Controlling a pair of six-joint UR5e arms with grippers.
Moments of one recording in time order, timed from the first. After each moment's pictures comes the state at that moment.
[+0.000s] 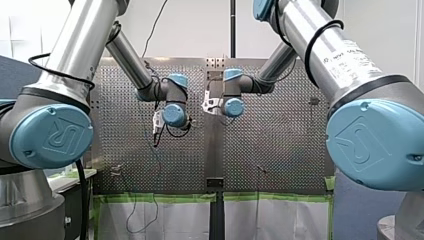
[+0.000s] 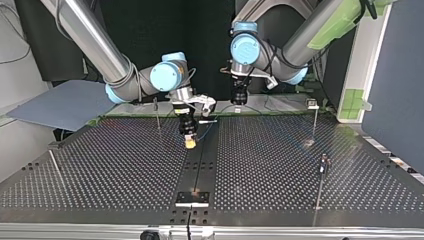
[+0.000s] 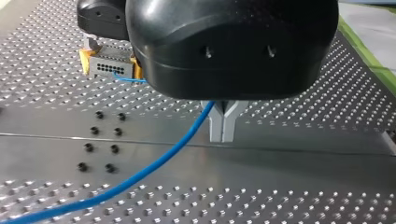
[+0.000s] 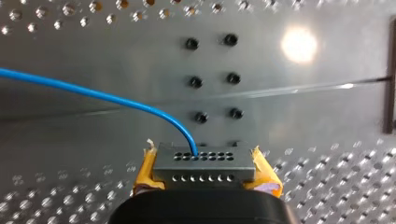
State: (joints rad) left arm -0.46 -1.94 -1.91 -2.56 -1.95 -1.57; right arm 2.27 -0.91 1.33 -0.49 1.71 1.66
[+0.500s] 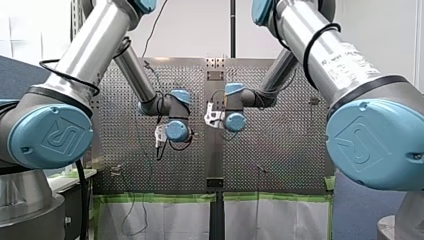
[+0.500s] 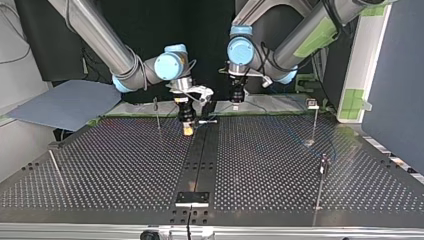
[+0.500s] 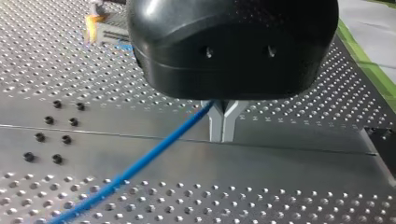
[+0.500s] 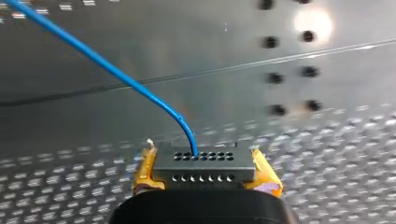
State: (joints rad) left arm -0.47 -2.07 -1.91 -2.43 -1.97 -1.60; right arm 2.27 -0.88 1.46 -0.61 1.74 1.73
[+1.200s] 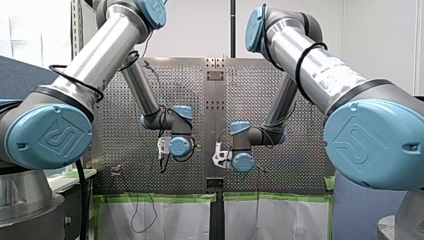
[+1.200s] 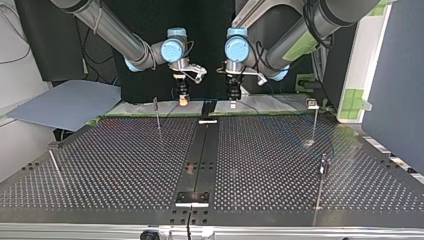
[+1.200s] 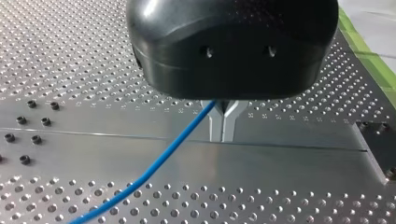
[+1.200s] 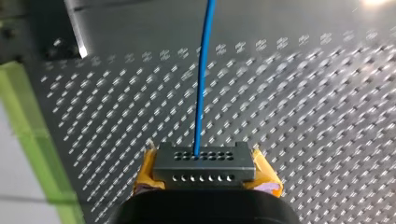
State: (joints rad) left arm -0.48 -2.19 -1.91 -2.25 -1.99 -1.59; right arm 2.25 -0.71 1.64 -0.80 1.83 1.73
